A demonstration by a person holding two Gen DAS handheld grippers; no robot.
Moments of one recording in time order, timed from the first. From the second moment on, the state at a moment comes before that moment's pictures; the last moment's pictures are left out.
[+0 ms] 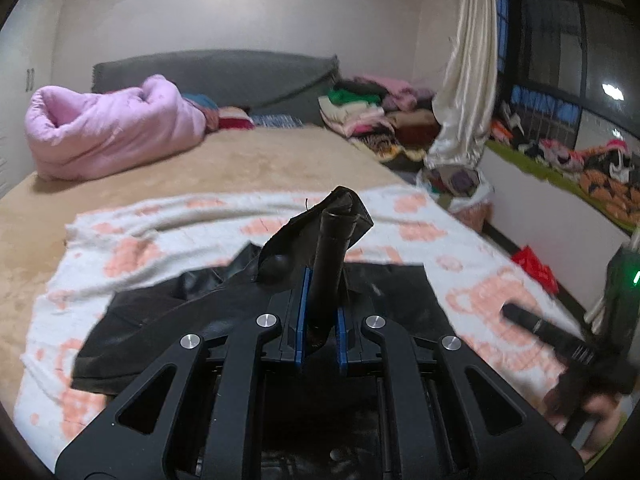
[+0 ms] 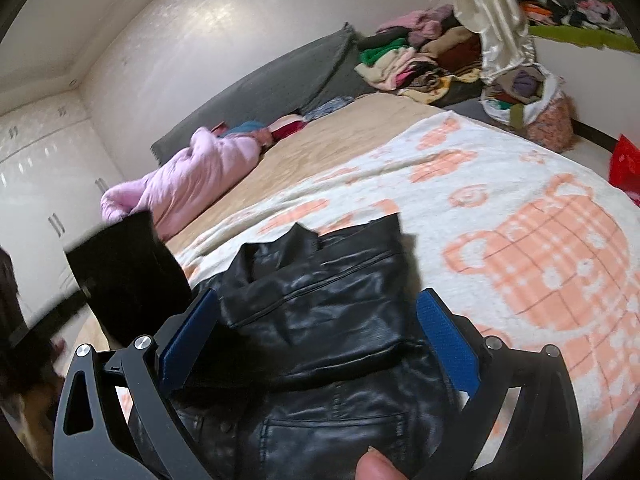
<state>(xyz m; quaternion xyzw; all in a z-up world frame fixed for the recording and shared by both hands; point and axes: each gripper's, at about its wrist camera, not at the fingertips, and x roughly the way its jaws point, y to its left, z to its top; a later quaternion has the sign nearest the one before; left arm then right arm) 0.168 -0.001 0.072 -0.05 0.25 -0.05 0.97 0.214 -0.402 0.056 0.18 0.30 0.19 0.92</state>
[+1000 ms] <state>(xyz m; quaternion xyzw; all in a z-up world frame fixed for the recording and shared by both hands) 0.137 -0.023 -0.040 -0.01 0.39 -0.14 0.91 0.242 -0.346 0.006 0.19 0.42 0.31 0.83</state>
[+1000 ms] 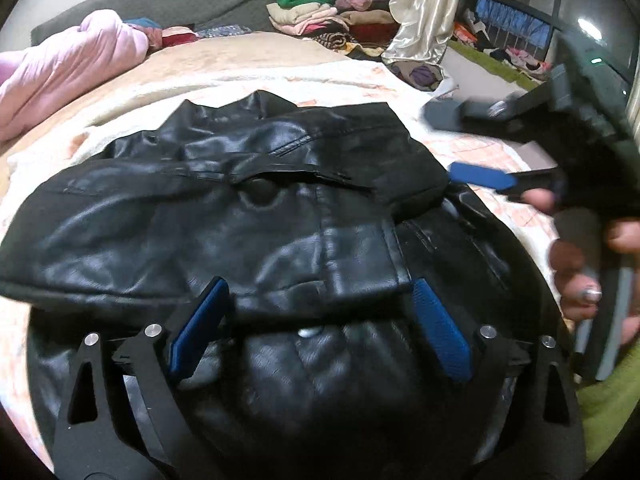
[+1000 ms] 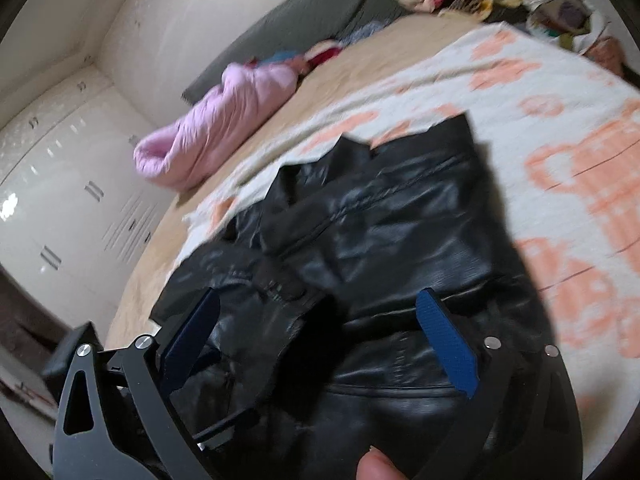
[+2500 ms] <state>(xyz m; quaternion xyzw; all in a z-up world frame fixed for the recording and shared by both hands) 0.190 0.132 0.012 -0.13 0.36 0.04 0.92 0.269 -0.320 0.066 -0.05 0.30 0.33 0.89</state>
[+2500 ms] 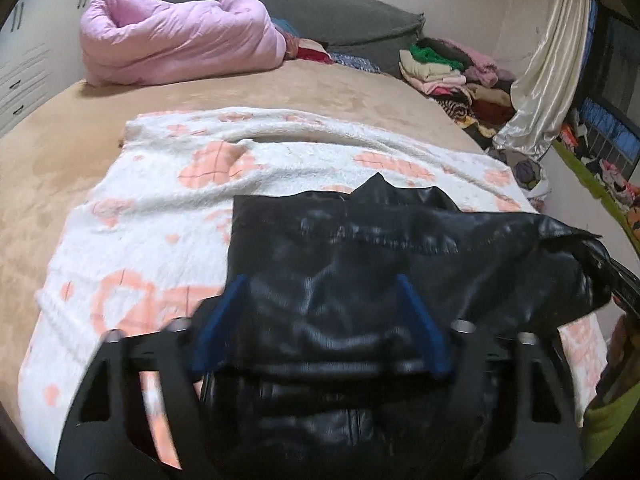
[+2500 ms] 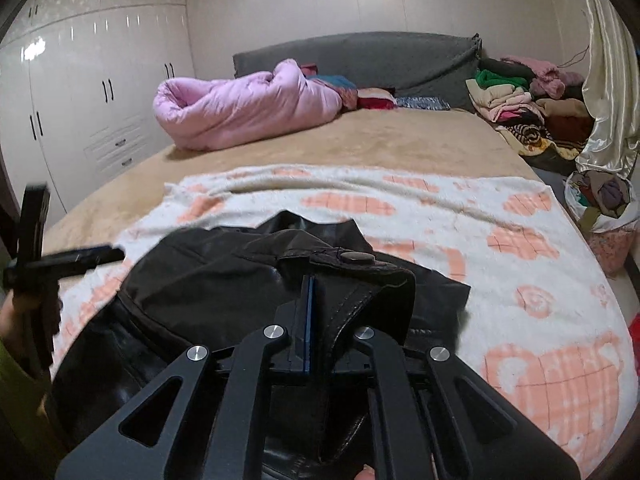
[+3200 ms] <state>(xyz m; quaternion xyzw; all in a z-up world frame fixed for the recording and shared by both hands) 0.227 0.103 -0.049 -0.12 0.45 0.00 0.89 0.287 -0.321 0.045 -0.05 0.36 0.30 0.88</state>
